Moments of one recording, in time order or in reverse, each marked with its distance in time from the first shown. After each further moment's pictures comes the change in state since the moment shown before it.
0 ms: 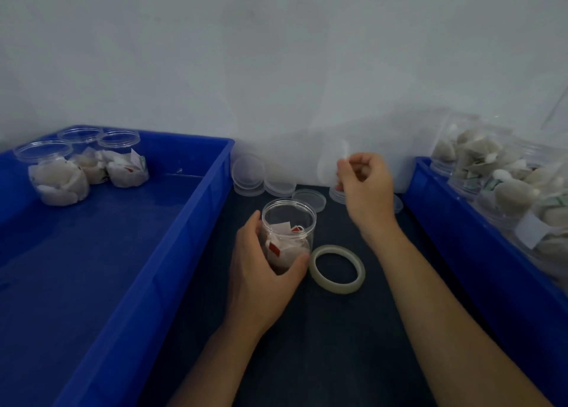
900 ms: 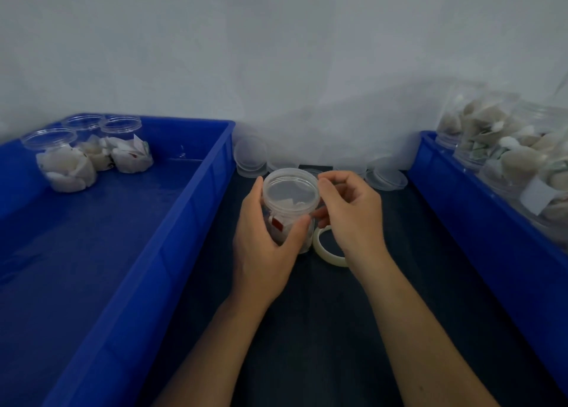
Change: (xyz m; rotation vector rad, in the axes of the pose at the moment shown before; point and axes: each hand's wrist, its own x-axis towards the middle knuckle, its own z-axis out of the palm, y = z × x) left_hand 0.001 0.015 -0.002 -0.030 0.070 0.134; right_hand -0.091 -0.012 0.004 0.191 -0.086 0.214
